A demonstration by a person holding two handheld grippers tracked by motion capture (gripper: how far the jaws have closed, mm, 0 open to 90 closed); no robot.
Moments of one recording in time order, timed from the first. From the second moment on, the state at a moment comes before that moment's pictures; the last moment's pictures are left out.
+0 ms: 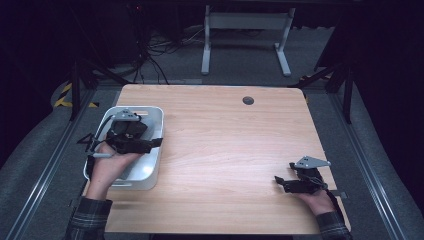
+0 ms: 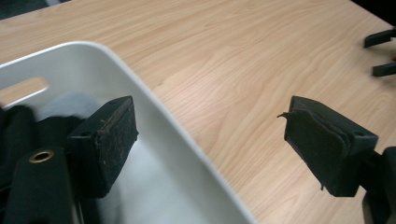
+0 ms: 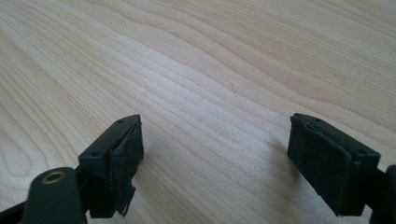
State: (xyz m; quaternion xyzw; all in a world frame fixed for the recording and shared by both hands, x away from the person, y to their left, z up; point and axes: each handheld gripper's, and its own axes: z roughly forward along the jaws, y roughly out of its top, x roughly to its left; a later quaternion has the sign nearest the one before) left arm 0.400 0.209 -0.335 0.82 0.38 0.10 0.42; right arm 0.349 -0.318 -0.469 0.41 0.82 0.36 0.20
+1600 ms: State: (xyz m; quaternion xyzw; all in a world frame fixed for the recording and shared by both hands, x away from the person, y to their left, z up) left arm 0.370 0.051 -0.463 0.88 0.27 0.07 0.37; right arm 0.349 -0.318 -0.469 0.41 0.82 0.35 0.20
